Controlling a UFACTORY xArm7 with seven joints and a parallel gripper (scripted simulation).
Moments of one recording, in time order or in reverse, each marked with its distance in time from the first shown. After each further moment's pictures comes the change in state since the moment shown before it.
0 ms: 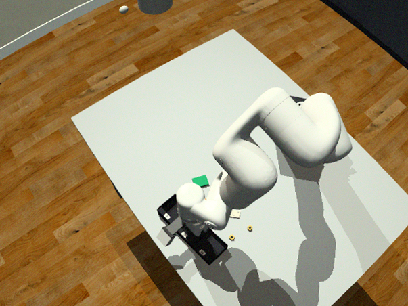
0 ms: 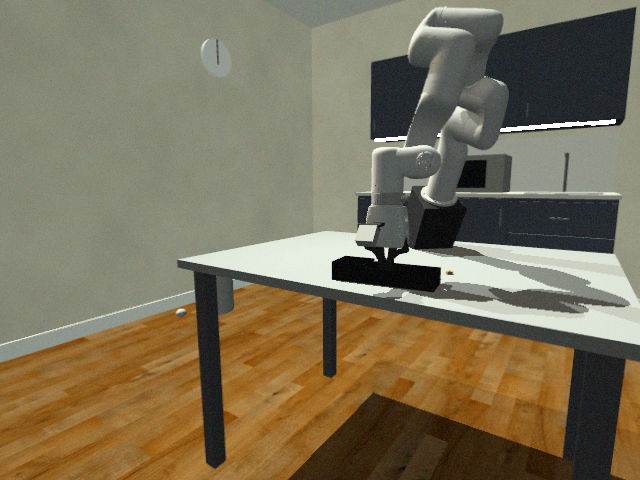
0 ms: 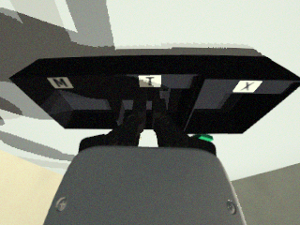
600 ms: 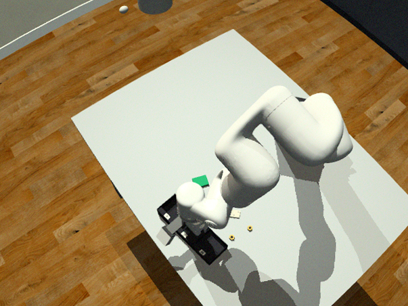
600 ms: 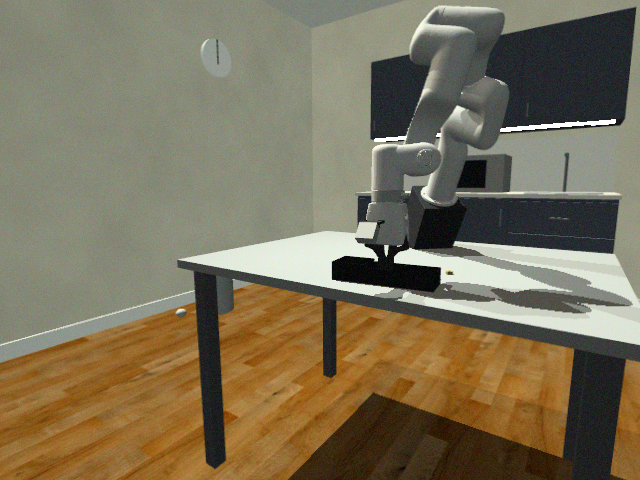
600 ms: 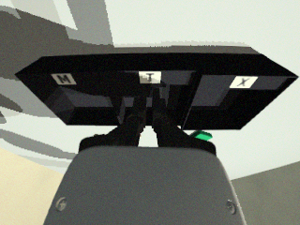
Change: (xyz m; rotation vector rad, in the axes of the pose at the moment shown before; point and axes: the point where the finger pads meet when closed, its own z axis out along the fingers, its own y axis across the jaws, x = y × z) arm 0.000 0.000 -0.006 0.000 0.000 0.000
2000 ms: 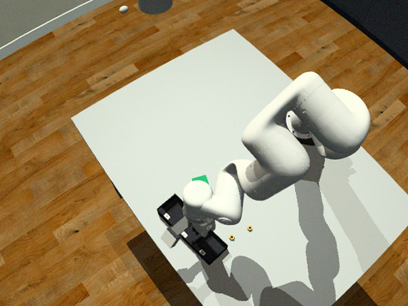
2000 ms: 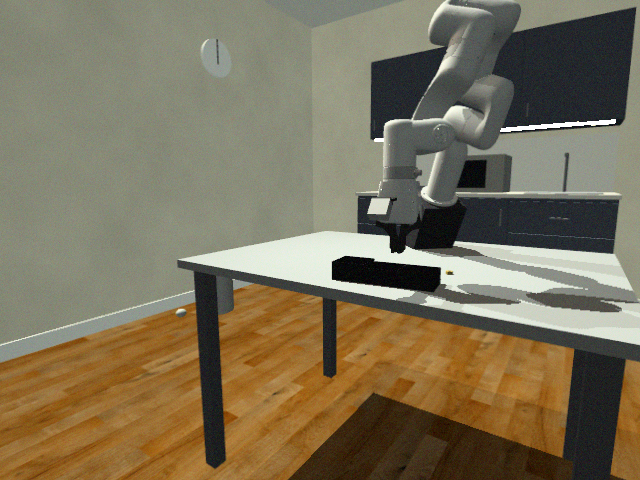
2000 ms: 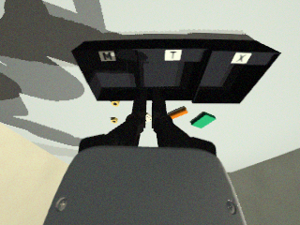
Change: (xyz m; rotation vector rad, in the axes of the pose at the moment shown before) arm -0.002 -0.028 -0.053 0.001 0.001 0.001
